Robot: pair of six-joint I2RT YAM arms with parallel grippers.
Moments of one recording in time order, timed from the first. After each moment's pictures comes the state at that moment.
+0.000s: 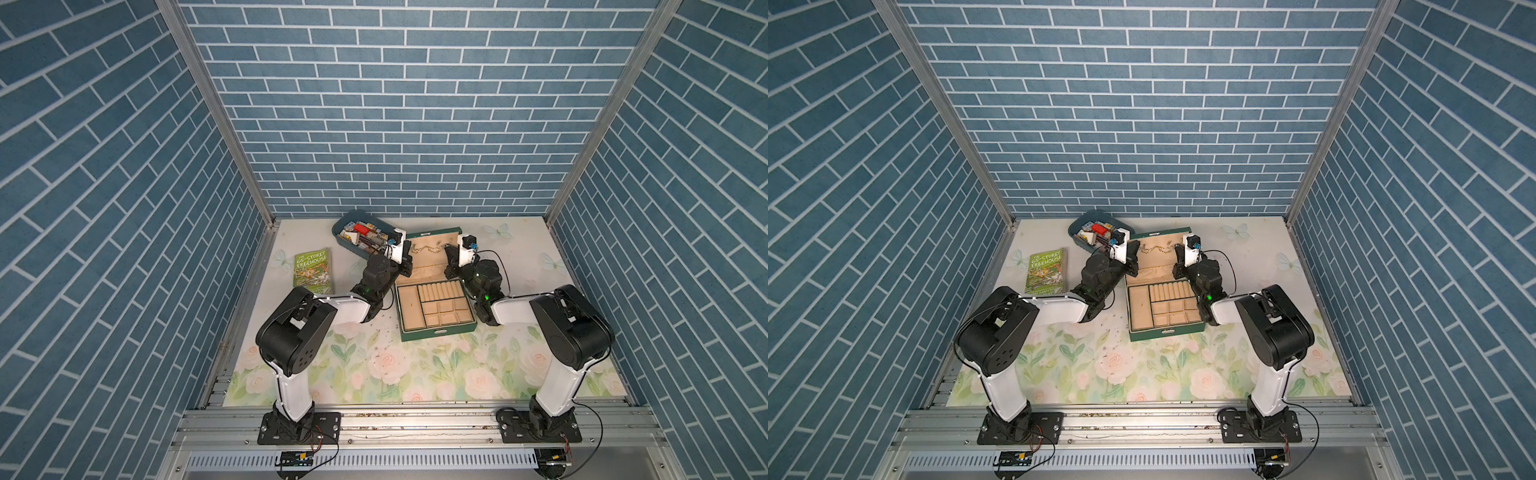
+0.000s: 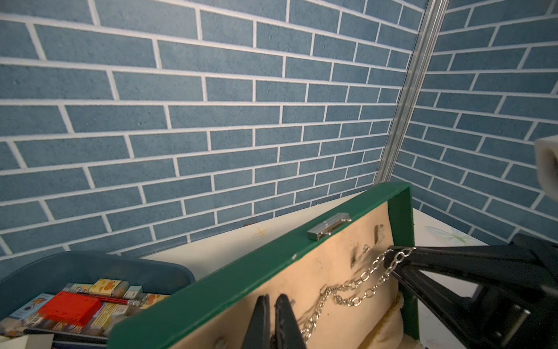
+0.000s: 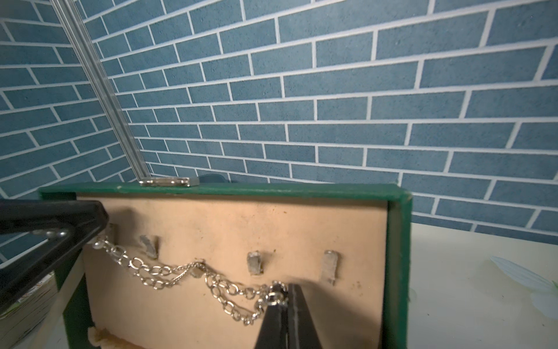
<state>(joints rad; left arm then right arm) -0.60 1.84 0.92 0.92 -0.09 -0.06 0.50 1.82 0.76 1.05 -0.03 0.11</state>
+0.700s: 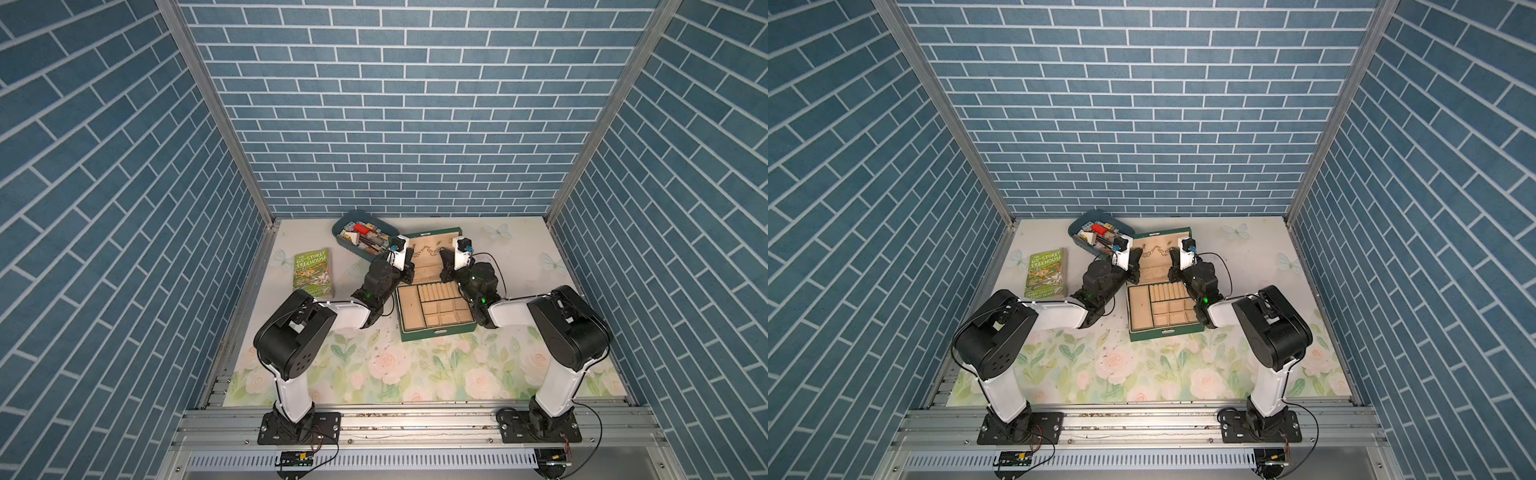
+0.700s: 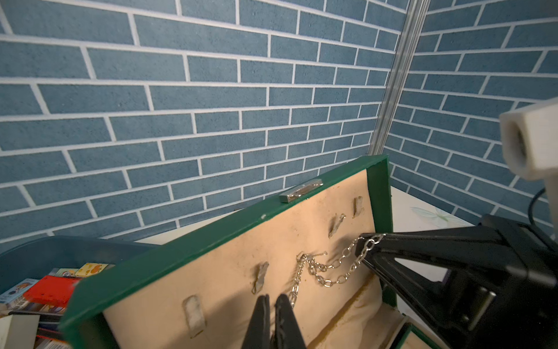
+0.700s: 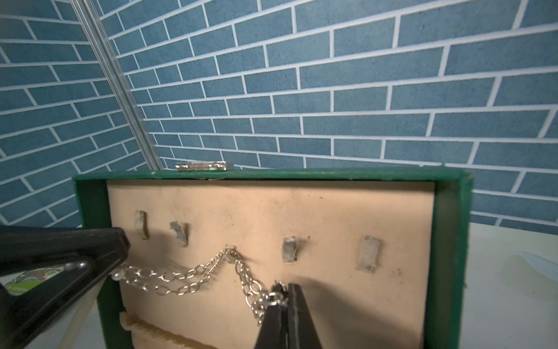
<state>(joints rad) -0.63 1.81 0.87 0.90 -0.09 -0.06 0.54 1.82 0.75 1.04 -0.02 0.13</state>
